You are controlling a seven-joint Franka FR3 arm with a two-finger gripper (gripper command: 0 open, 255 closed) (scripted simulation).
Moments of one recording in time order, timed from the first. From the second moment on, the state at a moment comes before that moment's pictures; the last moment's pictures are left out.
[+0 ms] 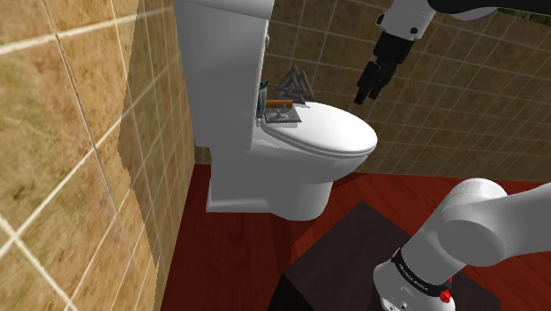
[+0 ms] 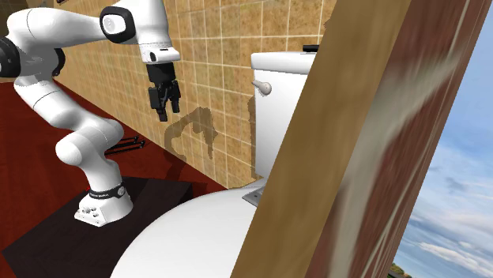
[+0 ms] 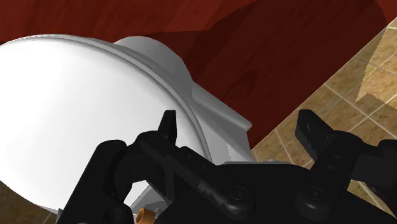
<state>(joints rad) 0.01 -0.74 -0.06 -2.29 -0.04 1.62 -0.08</state>
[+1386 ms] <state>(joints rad) 0.04 -0.02 -0.16 -1.89 0.02 1.91 -0.31</state>
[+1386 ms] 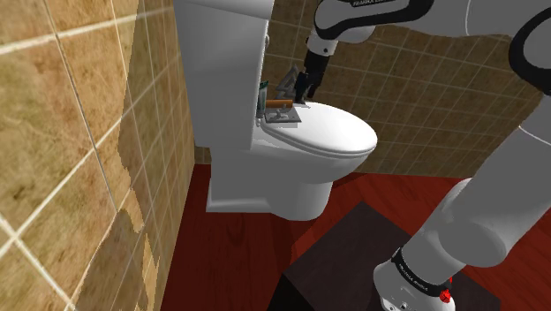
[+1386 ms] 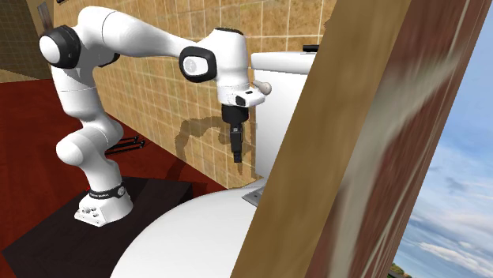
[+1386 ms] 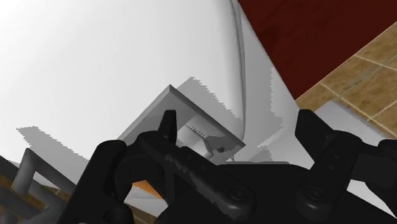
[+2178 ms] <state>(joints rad) 0.01 0.35 -0.16 -1.55 0.09 1.93 -0.40</state>
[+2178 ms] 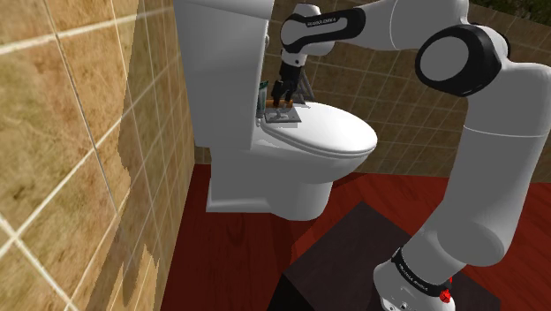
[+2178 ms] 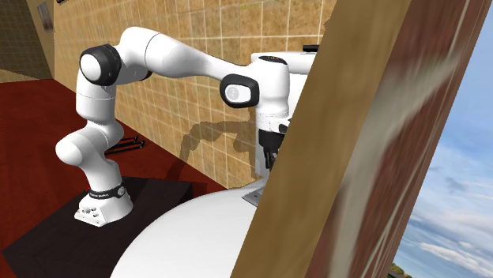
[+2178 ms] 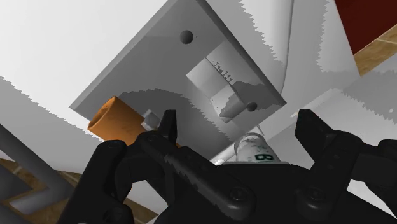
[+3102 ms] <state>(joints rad) 0.01 0.37 -0.16 -1.60 0.10 1.99 -0.41</state>
